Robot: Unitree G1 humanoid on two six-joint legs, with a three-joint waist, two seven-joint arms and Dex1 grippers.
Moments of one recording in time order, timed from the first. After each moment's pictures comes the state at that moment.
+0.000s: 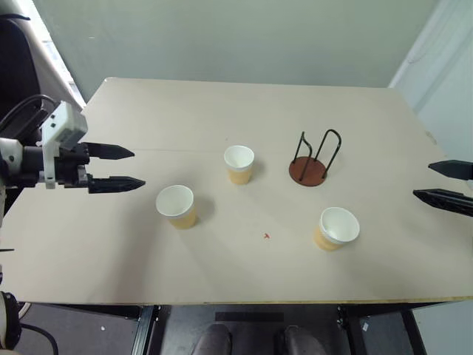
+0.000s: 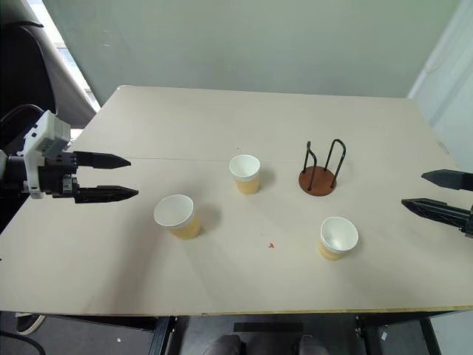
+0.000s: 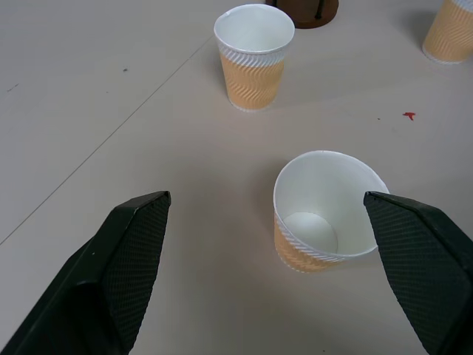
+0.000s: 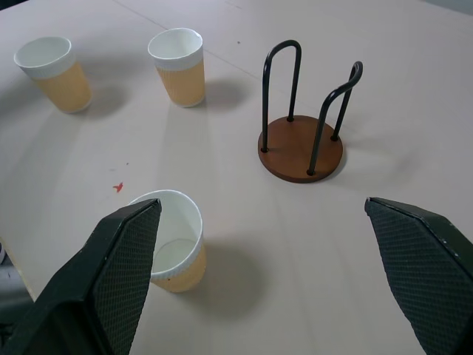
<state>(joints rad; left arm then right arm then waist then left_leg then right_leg) -0.65 1.17 0.14 0.28 -0.41 0.51 -1.46 -0.08 -1.21 -0.69 -0.20 0.78 0.86 1.16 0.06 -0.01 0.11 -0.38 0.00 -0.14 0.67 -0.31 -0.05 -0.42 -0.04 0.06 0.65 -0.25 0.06</state>
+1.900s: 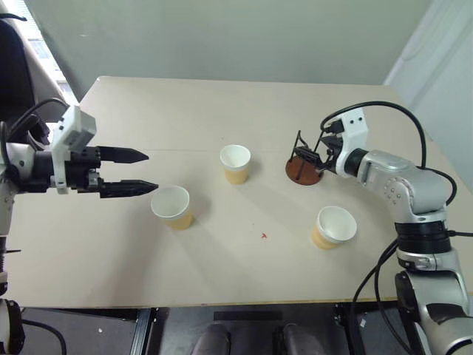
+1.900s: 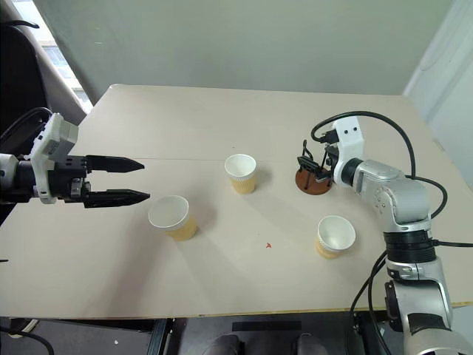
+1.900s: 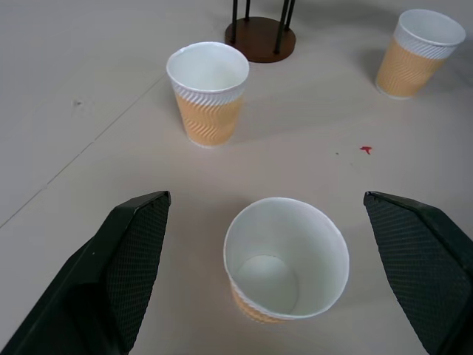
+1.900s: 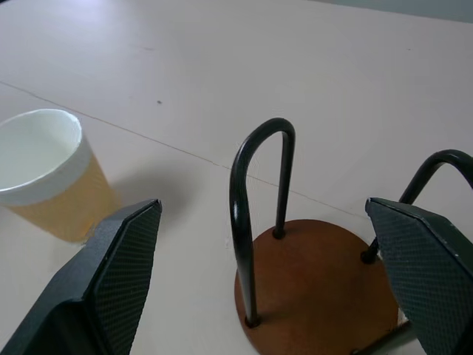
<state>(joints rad) -0.57 1.14 0.19 0.11 -0.52 0.64 -1.41 -0.80 -0.49 0.00 0.02 0.42 0.88 0.39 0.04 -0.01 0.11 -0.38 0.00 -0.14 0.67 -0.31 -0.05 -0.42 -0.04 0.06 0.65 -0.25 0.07</state>
